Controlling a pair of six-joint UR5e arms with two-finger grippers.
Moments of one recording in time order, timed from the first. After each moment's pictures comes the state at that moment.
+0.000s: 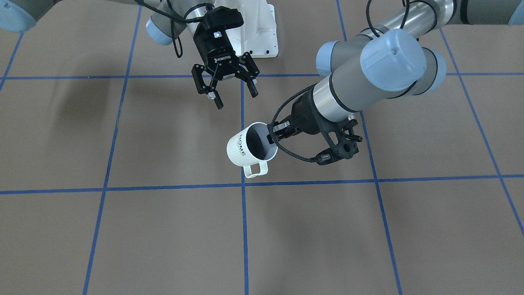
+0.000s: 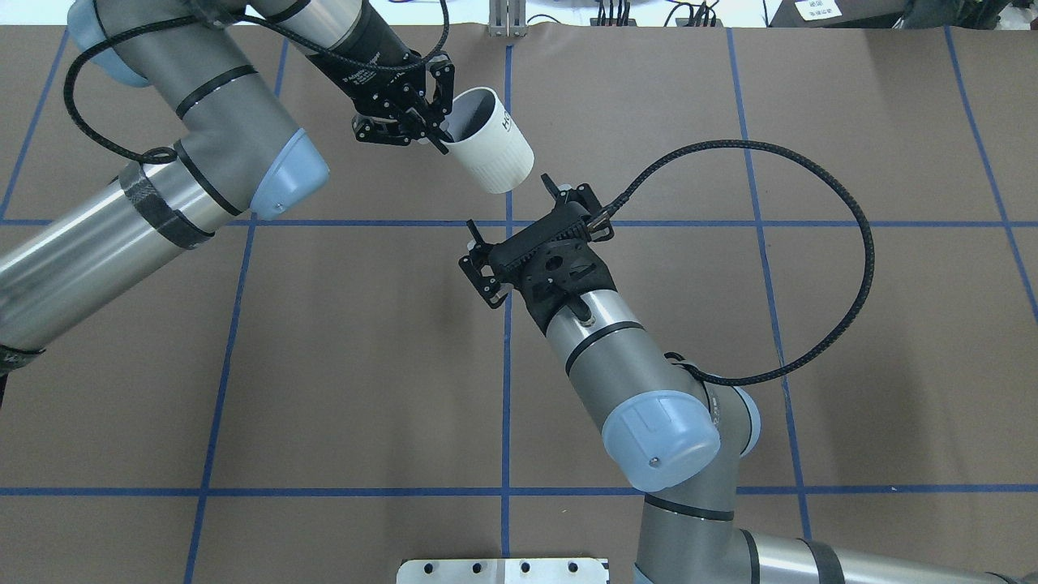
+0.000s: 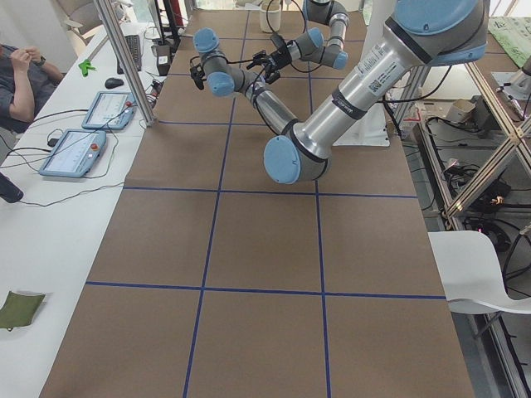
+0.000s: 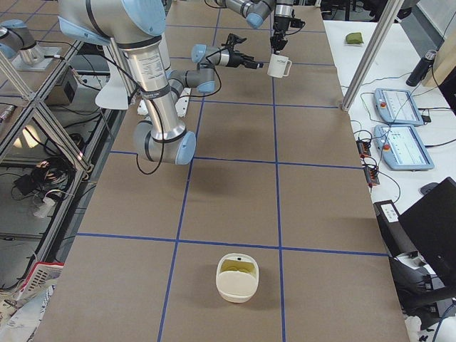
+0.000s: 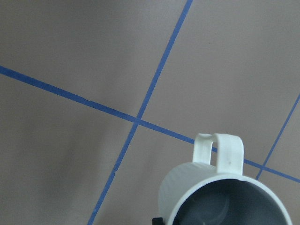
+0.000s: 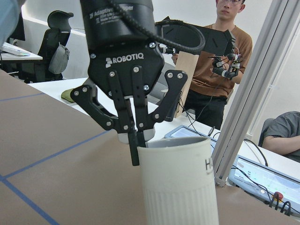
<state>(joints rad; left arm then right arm) -0.91 -2.41 -1.43 -1.97 -2.48 -1.61 0.28 -1.02 1.77 -0.72 0.79 0.44</state>
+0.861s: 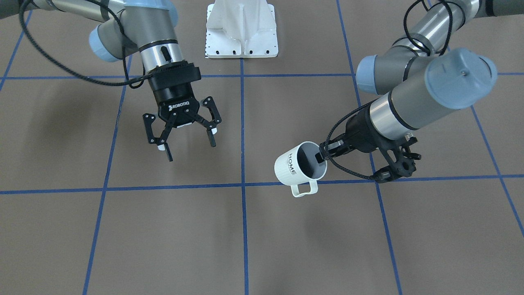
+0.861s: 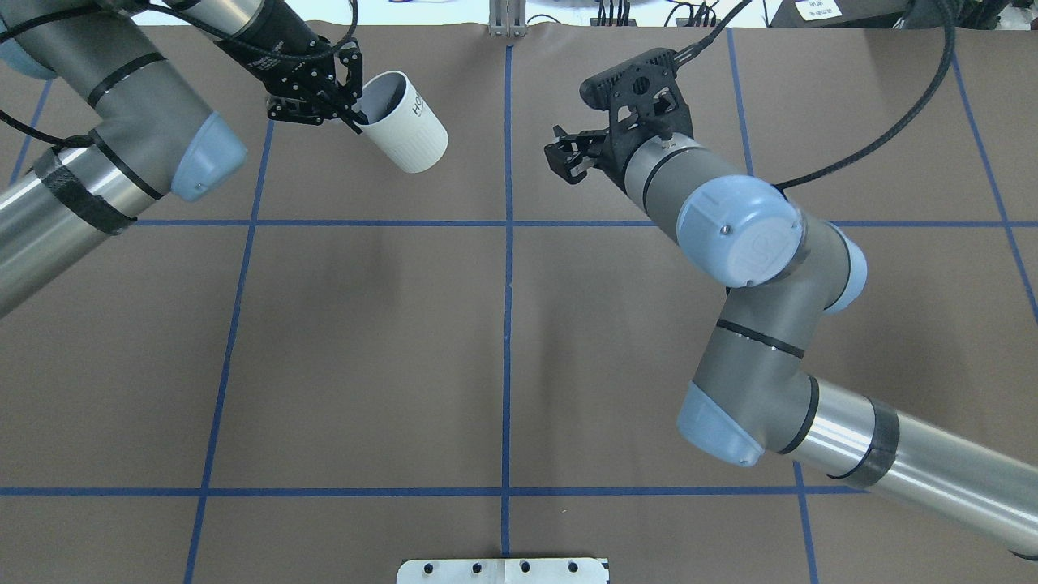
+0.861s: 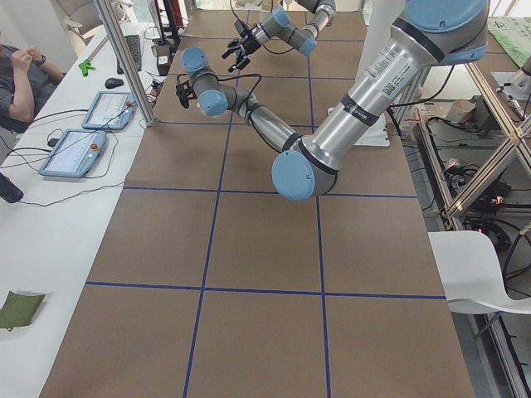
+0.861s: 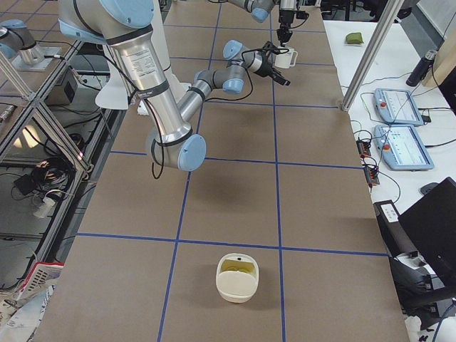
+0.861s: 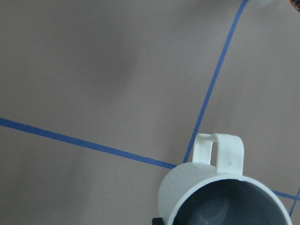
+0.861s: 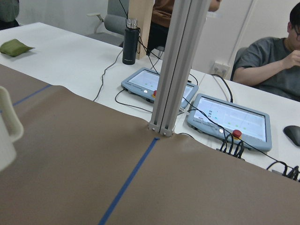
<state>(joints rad) -1.01 -2.26 -1.45 -1.97 -2.48 -1.40 0.64 -1.03 1.76 -1.07 1.30 0.69</state>
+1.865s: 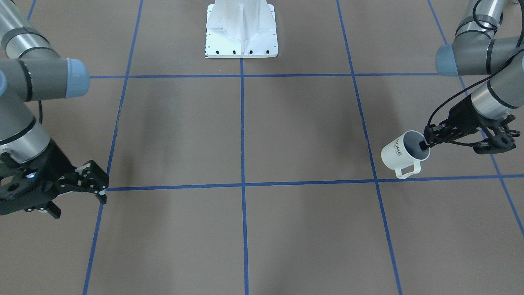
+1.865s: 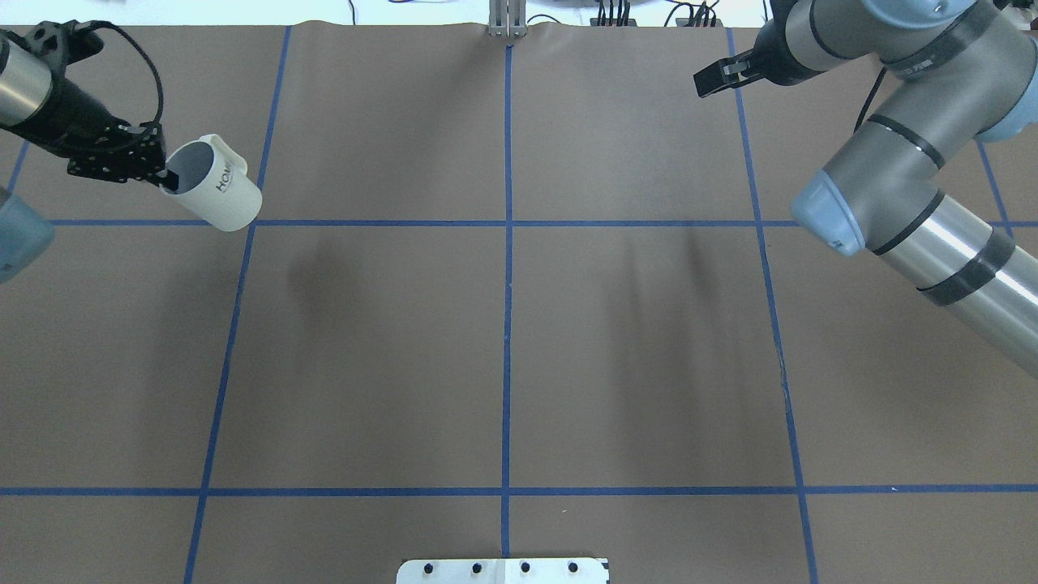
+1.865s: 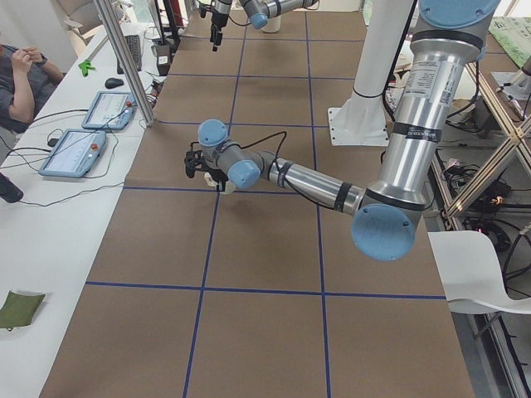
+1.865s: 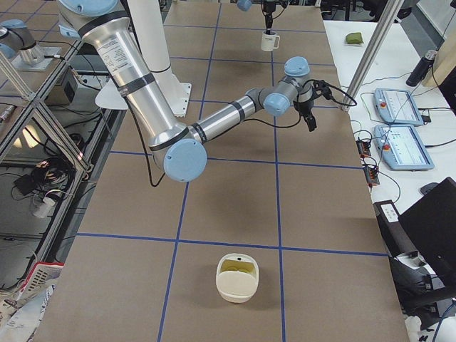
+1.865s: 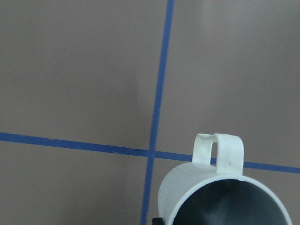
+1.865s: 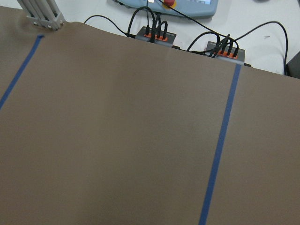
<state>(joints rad) -1.11 -1.76 -1.65 -1.97 -2.34 -0.87 1.08 -1.04 1.50 -1.23 2.08 0.59</state>
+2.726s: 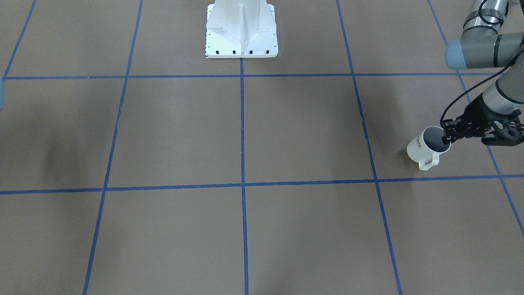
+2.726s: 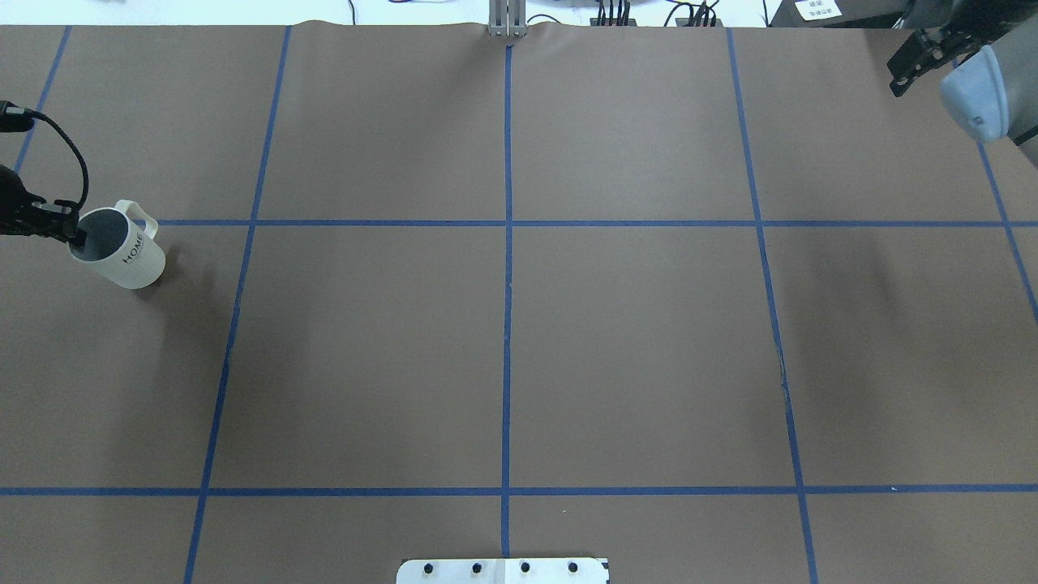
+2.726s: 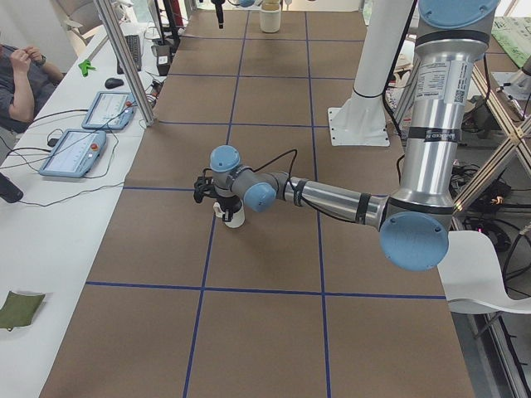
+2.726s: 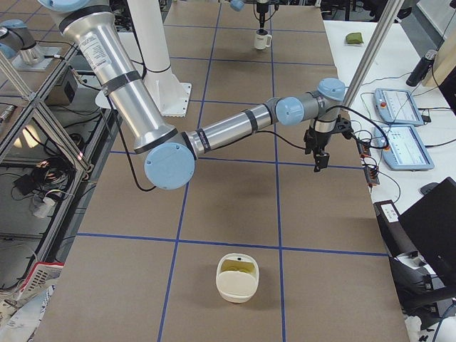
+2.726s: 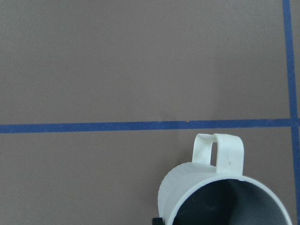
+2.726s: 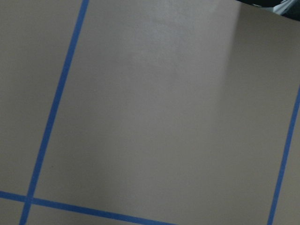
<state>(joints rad) -1.11 -1.65 -1.64 -1.97 -2.25 -0.67 1.28 -1.08 1.47 -1.68 2.16 0.18</state>
